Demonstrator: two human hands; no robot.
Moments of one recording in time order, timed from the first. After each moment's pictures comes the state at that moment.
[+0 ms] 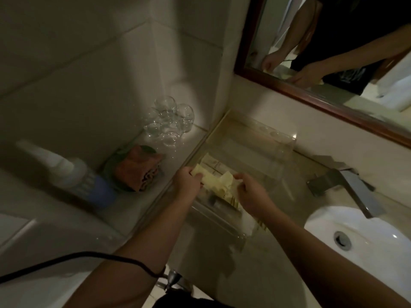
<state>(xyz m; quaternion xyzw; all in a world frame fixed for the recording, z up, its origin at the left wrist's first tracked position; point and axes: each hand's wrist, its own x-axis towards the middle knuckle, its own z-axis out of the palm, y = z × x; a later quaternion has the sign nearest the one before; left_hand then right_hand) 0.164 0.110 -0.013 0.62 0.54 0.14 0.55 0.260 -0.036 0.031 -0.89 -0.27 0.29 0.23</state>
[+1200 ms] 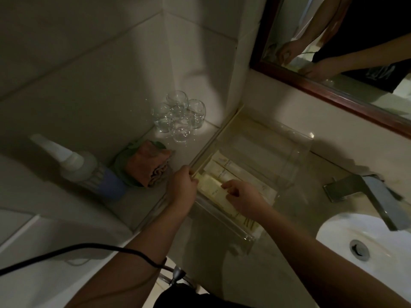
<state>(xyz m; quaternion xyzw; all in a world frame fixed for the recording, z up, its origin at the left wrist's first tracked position) 0.130 0.118 -0.023 0.78 0.52 0.11 0.33 0.254 -0.021 0.003 -0.82 -0.36 0.37 0.23</state>
